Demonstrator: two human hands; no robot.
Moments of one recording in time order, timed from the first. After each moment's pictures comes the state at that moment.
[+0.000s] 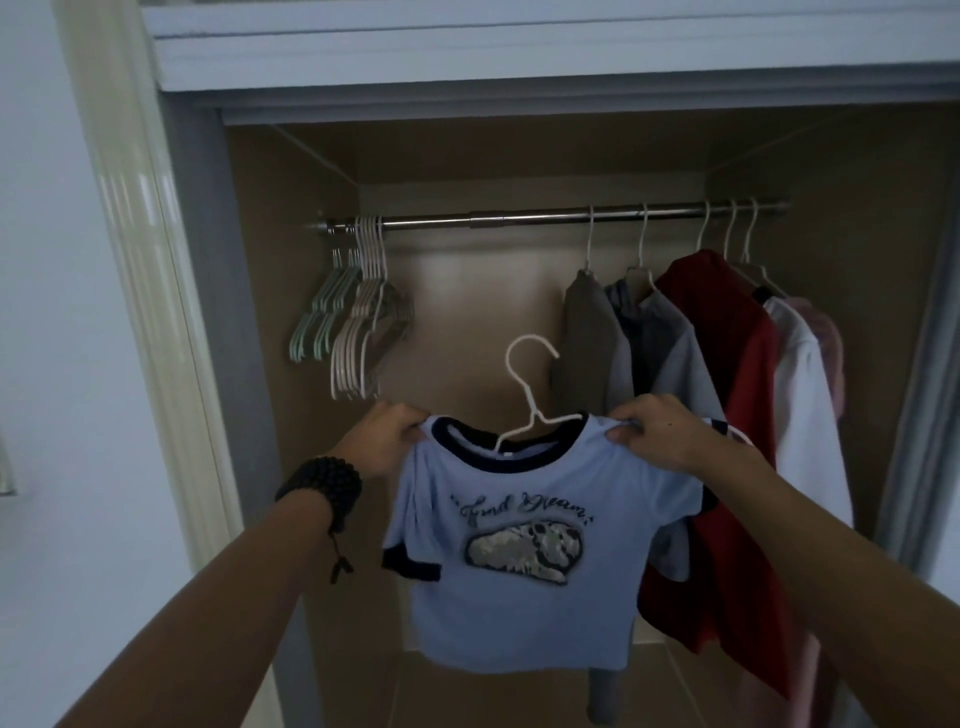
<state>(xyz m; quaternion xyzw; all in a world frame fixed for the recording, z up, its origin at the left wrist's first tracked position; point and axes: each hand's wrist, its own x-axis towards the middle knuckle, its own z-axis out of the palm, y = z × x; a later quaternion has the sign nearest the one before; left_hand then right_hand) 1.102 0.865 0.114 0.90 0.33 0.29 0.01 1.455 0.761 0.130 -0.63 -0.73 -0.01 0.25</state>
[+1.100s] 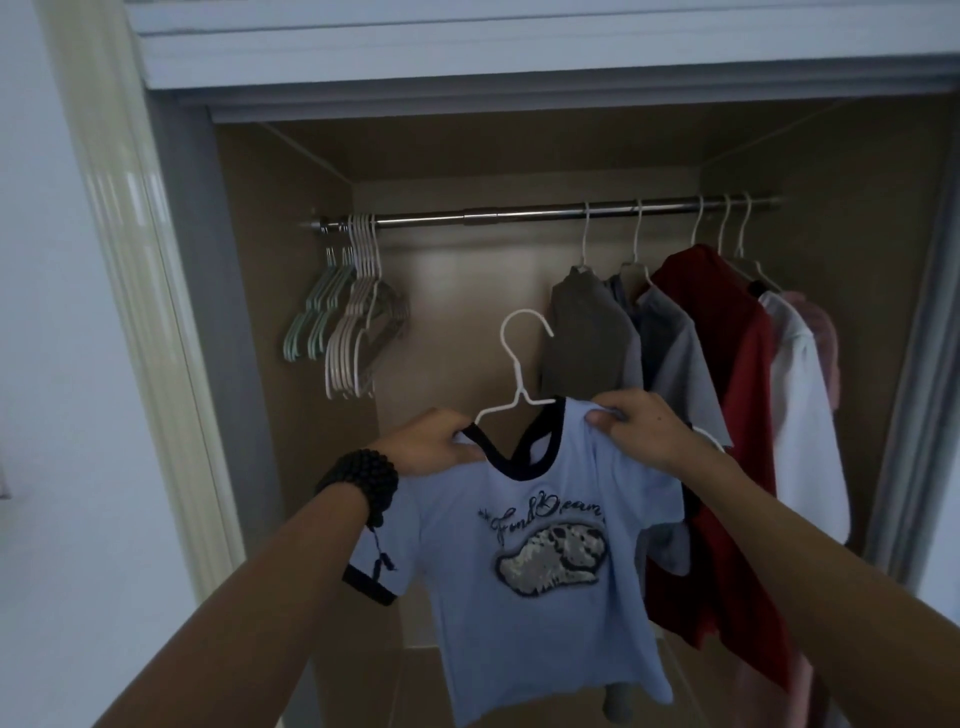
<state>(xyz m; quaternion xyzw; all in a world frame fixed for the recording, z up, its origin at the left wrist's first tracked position) 1.154 0.835 0.126 0.90 0.34 0.19 0.18 1.435 0.755 0.126 -0.61 -0.71 0.03 0.36</state>
